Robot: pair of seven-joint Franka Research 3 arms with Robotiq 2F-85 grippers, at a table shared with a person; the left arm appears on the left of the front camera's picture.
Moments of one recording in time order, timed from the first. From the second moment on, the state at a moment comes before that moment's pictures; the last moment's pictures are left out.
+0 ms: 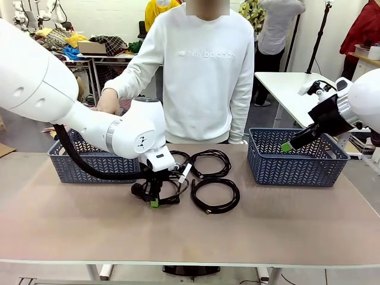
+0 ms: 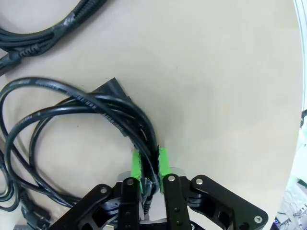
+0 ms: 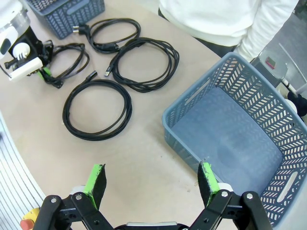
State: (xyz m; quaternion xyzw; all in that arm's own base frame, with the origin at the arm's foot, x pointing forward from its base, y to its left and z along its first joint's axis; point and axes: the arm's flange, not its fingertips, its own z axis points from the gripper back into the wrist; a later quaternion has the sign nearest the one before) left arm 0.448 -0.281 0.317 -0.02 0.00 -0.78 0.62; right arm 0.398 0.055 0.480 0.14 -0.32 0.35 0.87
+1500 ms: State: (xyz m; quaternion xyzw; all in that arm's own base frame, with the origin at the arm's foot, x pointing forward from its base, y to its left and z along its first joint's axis) left arm 0.506 -0.246 0.496 0.08 -0.04 -0.77 0.63; right arm 0.398 0.055 0.480 0.14 -0.32 0.35 0.87
